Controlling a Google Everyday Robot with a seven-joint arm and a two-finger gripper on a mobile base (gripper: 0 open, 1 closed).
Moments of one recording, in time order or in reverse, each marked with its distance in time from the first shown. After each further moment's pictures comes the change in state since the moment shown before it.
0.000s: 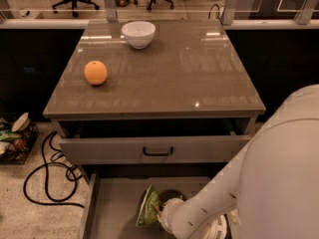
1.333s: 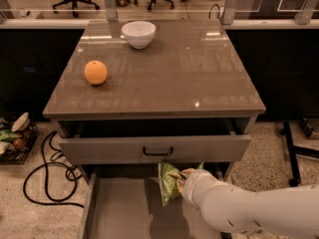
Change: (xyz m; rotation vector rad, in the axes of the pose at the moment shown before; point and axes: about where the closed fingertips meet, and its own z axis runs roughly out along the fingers) arm -0.038 -0.102 -0.131 0.248 -0.100 -0.062
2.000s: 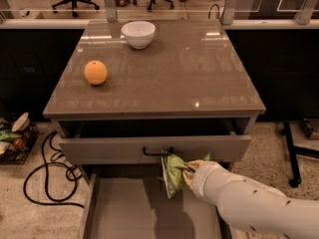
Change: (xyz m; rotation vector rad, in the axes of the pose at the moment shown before) arm -0.012 -0.032 -0.037 0.027 -0.056 0.014
